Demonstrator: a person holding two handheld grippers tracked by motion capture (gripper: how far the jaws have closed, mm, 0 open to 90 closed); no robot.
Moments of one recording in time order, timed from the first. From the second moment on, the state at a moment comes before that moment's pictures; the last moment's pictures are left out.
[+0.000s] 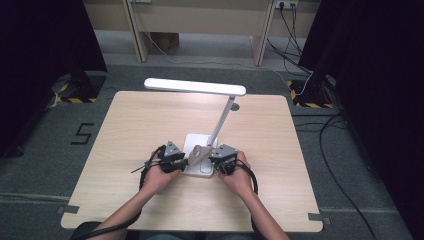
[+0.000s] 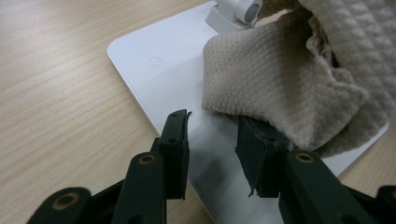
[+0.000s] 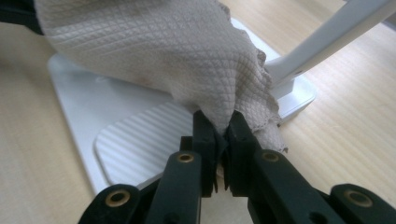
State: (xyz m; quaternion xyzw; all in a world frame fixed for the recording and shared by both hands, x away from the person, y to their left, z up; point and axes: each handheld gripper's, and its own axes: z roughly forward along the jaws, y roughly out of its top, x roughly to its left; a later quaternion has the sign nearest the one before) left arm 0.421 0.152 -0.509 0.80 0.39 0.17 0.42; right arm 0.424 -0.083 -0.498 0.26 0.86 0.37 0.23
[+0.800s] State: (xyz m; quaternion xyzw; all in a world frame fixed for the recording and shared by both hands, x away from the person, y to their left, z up) left arm 0.421 0.152 -0.509 0.80 0.39 0.17 0.42; right arm 0.381 -0.087 -0.493 0.23 0.89 0.37 0.16
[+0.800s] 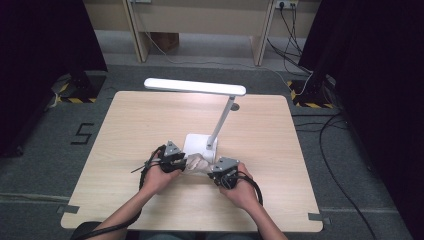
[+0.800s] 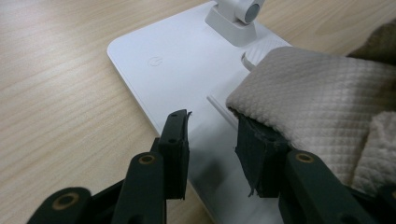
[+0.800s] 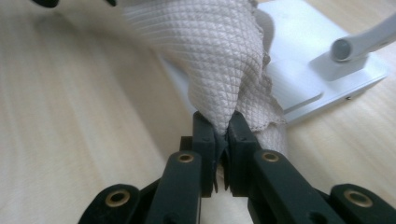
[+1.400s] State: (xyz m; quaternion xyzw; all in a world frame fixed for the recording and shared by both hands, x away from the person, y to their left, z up) left arm 0.418 0.165 -0.459 0.77 0.39 0.20 0.46; right arm 0.370 -0.086 -0.477 0.22 0.89 0.37 0.16
